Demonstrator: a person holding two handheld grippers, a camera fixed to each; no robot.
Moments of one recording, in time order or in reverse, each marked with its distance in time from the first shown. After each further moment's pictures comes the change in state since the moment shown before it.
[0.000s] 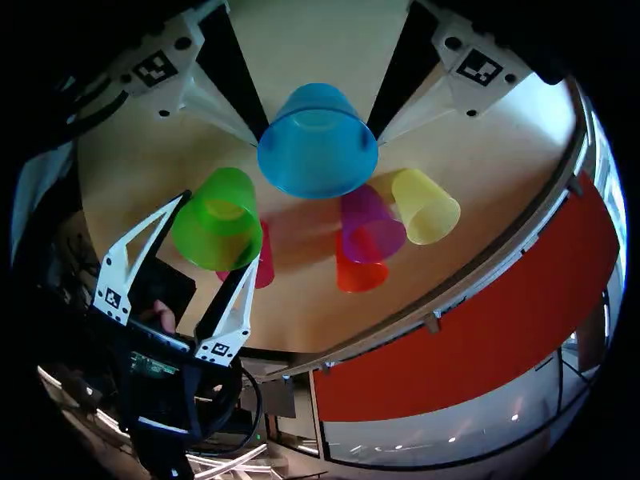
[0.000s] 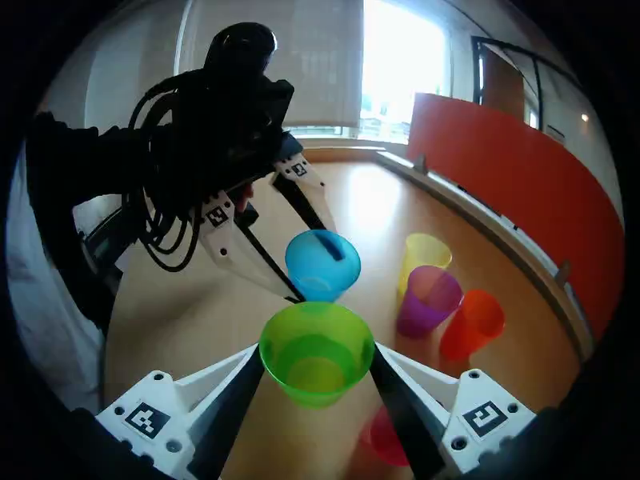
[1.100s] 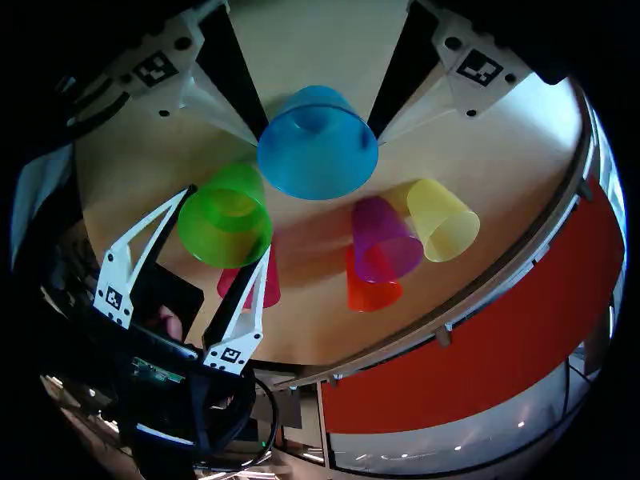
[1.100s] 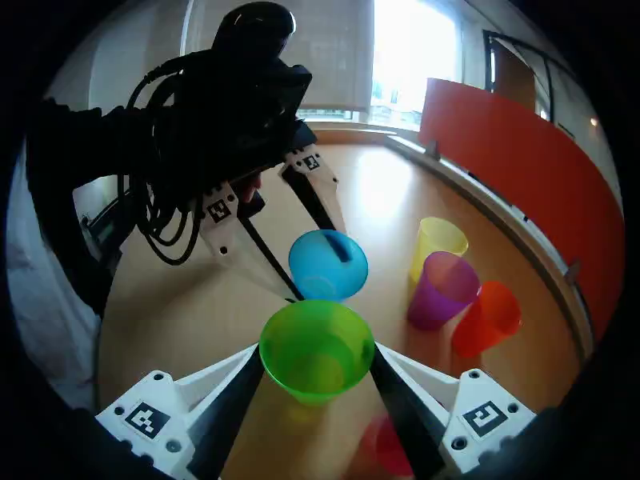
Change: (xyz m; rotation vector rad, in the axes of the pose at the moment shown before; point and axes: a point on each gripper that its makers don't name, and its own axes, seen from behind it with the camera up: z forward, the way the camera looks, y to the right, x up) left arm -0.016 0.008 0.018 -0.040 -0.037 -0.003; right arm -0.016 -0.001 0.017 0.032 -0.067 -0.021
